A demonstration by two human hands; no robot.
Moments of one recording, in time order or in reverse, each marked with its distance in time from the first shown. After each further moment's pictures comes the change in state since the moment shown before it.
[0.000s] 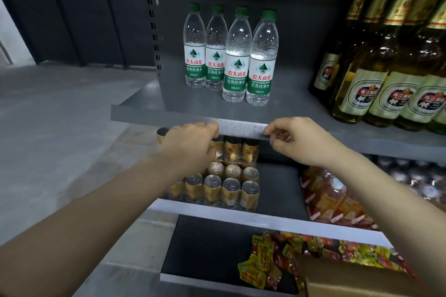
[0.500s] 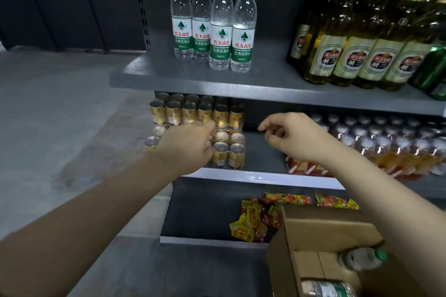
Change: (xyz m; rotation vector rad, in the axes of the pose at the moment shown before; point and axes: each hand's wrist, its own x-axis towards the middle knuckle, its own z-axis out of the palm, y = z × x) left_hand -0.101 0.037 0.000 -0.067 -0.113 0.045; right_hand -0.114 -0.032 0.004 0.003 -0.050 0.055
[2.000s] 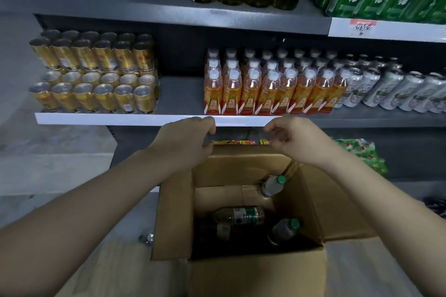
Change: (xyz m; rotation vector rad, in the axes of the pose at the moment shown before) left_hand -0.005 0.292 0.105 -0.187 -0.200 0.141; right_hand -0.212 0.258 -0.028 0.046 -0.133 0.236
